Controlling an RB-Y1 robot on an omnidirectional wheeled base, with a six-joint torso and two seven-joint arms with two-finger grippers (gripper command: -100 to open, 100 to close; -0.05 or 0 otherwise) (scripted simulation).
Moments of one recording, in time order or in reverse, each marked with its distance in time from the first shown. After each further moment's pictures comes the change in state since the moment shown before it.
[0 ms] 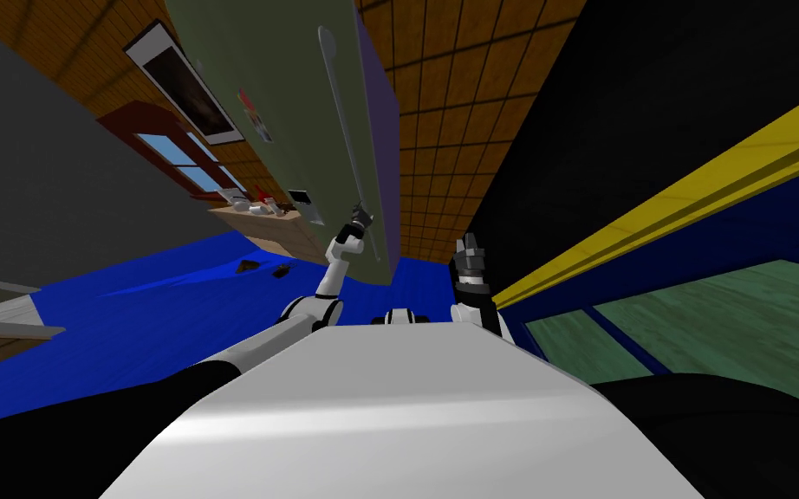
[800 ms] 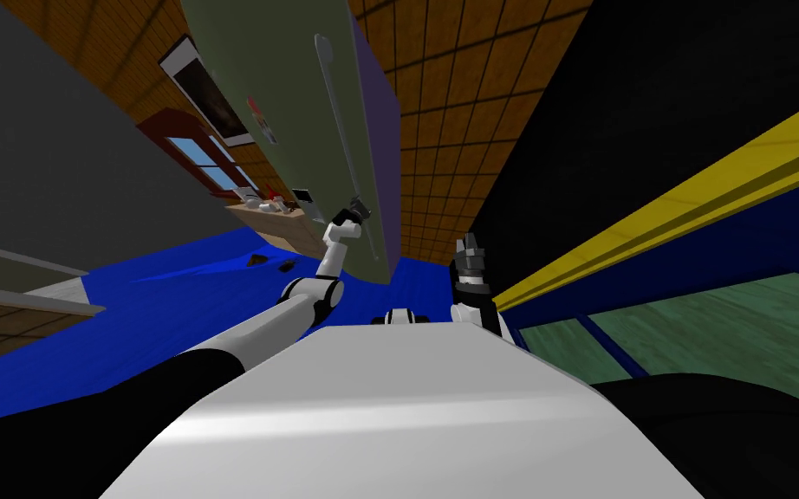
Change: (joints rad) left arm -0.229 0.037 0.073 0.221 0.049 0.175 0.049; right arm 0.000 0.000 0.000 0.000 0.000 0.000 0.000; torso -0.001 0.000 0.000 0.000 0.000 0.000
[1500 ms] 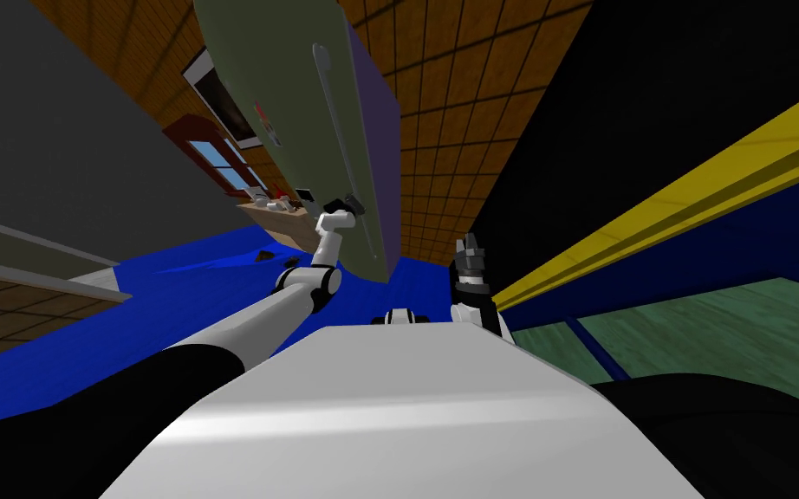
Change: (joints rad) left arm -0.133 0.045 0.079 0.133 0.036 0.130 0.015; right arm 0.000 0.000 0.000 0.000 0.000 0.000 0.000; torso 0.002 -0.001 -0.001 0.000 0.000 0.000
